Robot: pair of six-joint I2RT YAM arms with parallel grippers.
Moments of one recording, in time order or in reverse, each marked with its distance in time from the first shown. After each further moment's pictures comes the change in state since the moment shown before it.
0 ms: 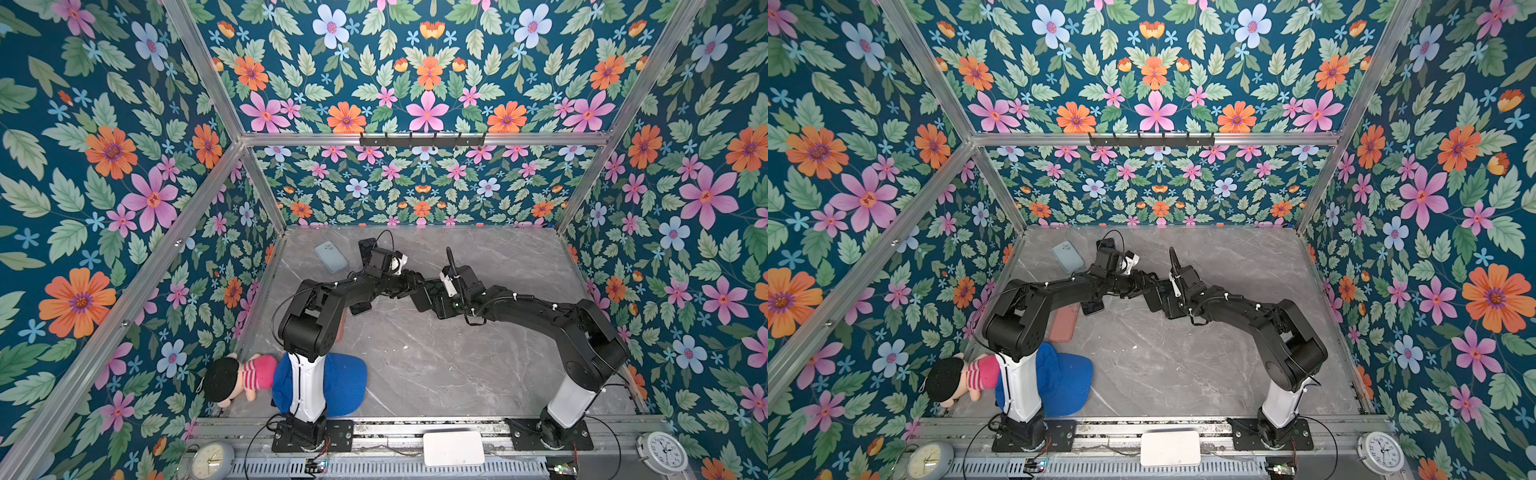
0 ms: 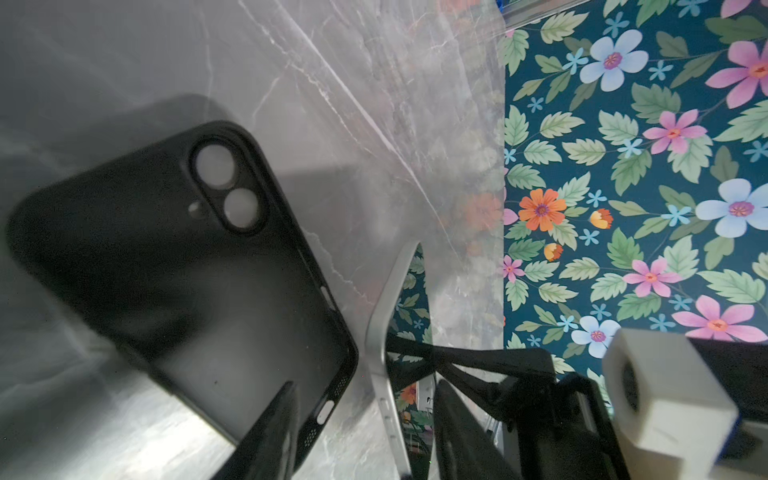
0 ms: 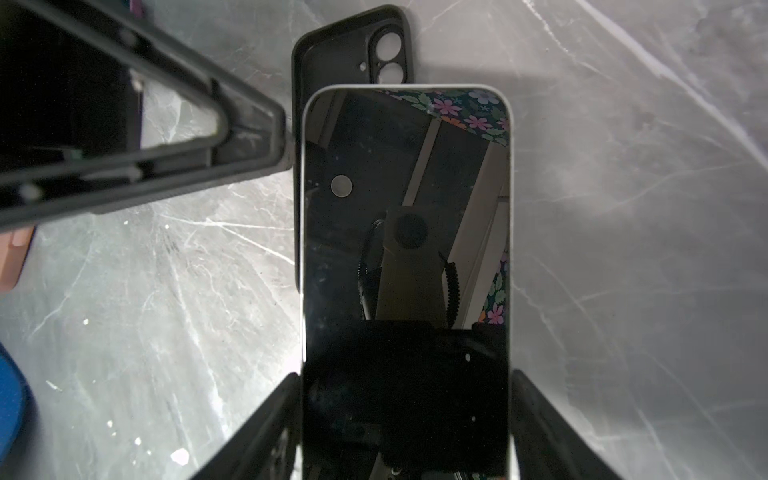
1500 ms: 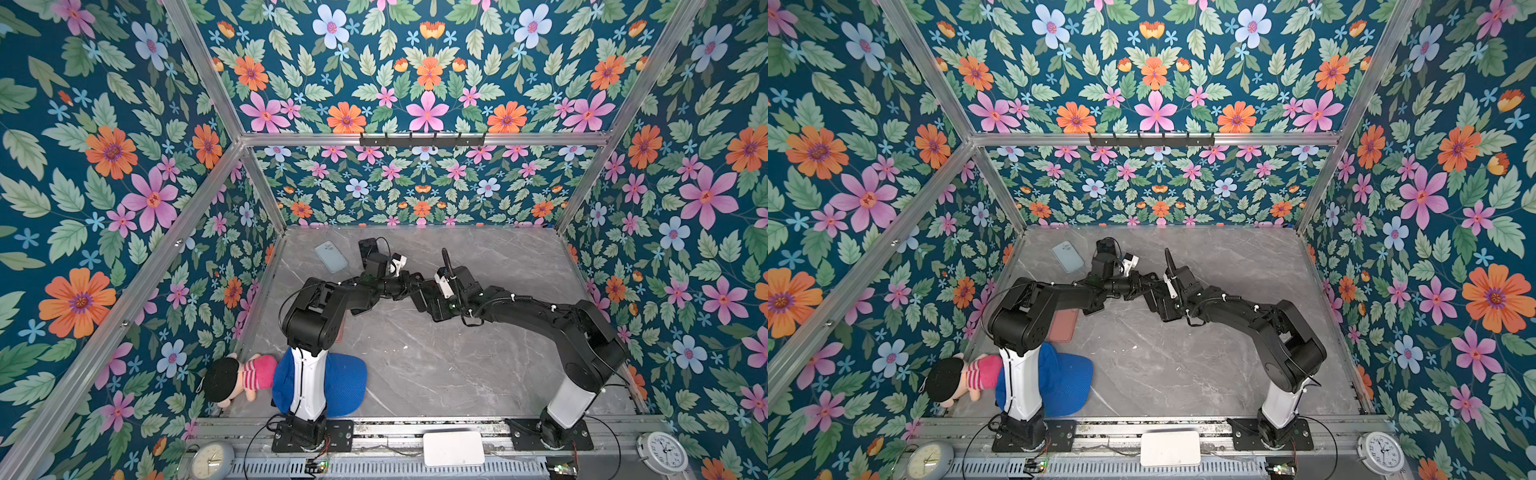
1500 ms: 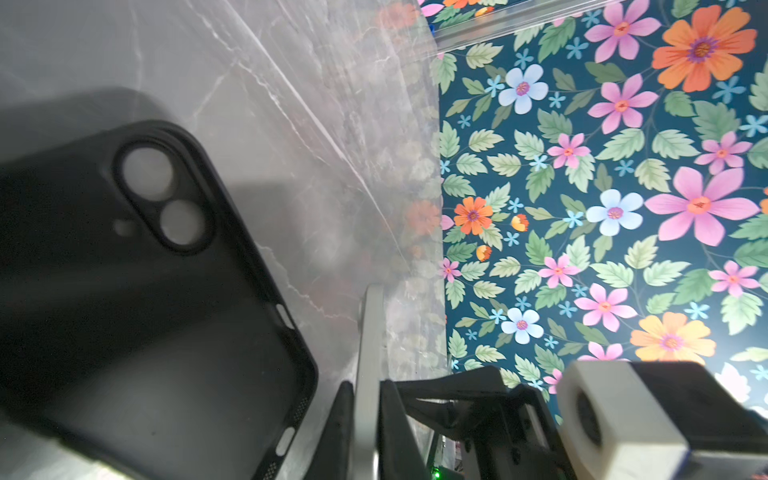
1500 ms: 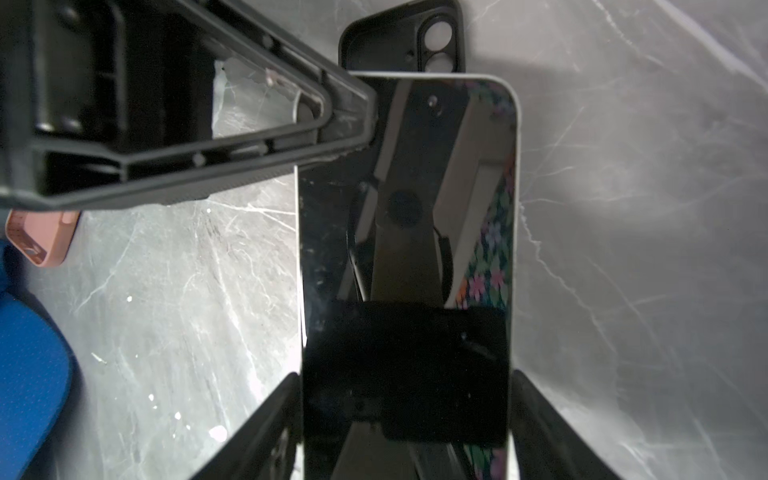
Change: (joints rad) left arm 0.021 0.051 -0.111 0.363 0.120 -0.196; right arm 0.027 -0.002 0.016 -0.016 -0.032 0.002
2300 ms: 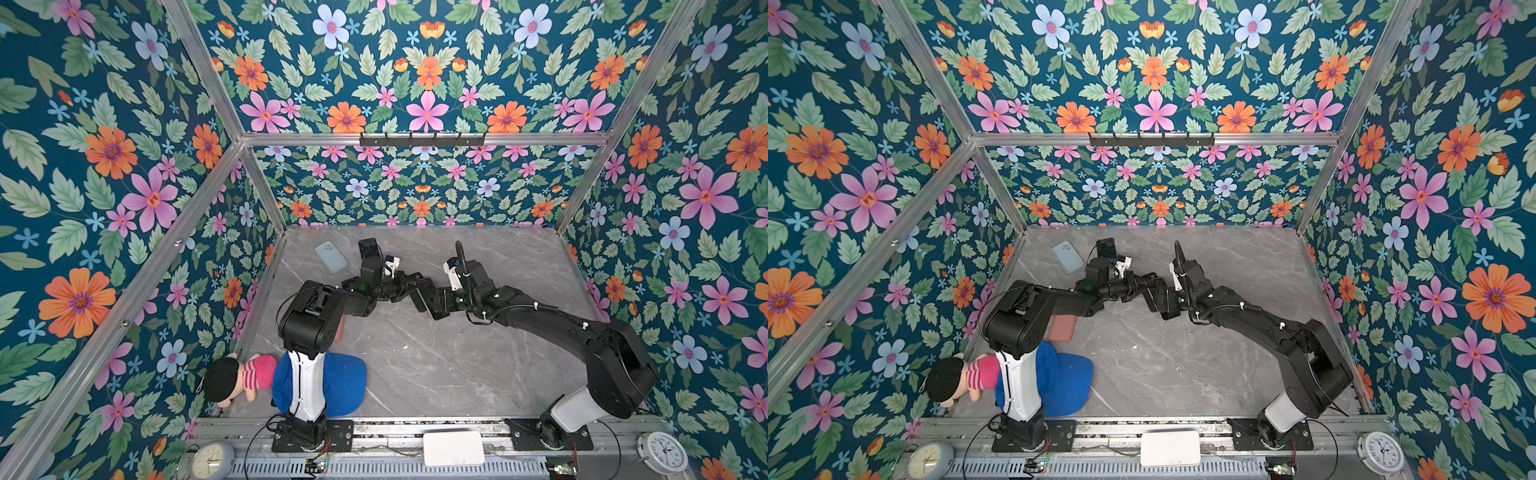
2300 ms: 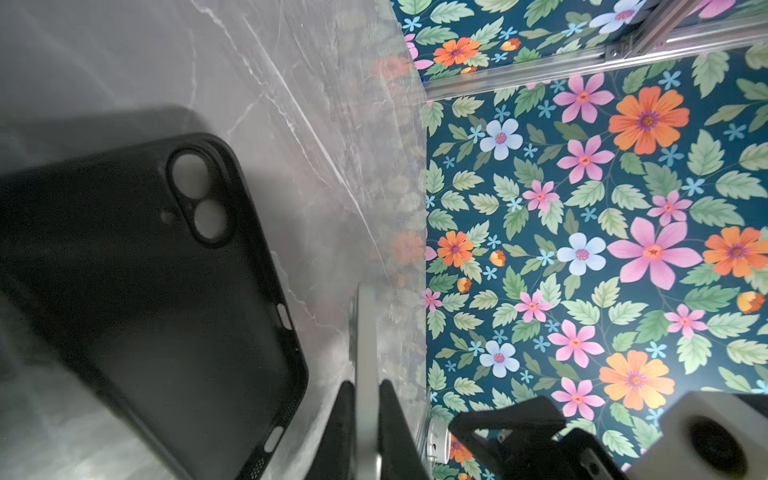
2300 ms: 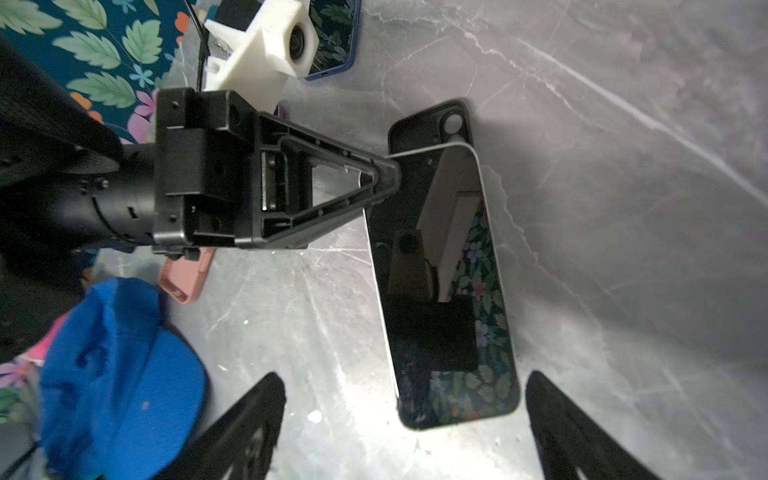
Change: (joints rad) left arm 0.013 -0.040 -0.116 0.216 -0.064 -0.199; right arm -0.006 -0.207 -0.053 0.010 -0.042 0.214
